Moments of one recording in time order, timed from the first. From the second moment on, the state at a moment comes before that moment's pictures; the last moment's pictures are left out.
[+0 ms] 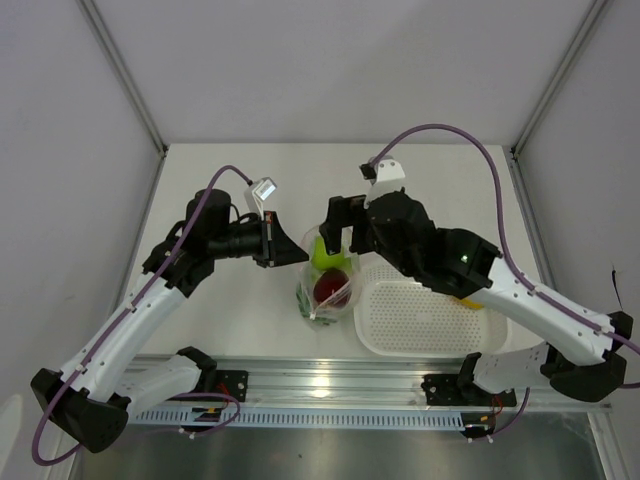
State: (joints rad) left arm -0.49 1.00 1.05 -0.50 0.67 -0.55; right arm 1.10 1.29 1.55 -0.69 0.47 0.52
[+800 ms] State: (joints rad) left arm -0.49 1.00 1.04 -0.50 0.69 -0.55; right arm 0.44 0.84 1.17 -1.01 0.53 0.81
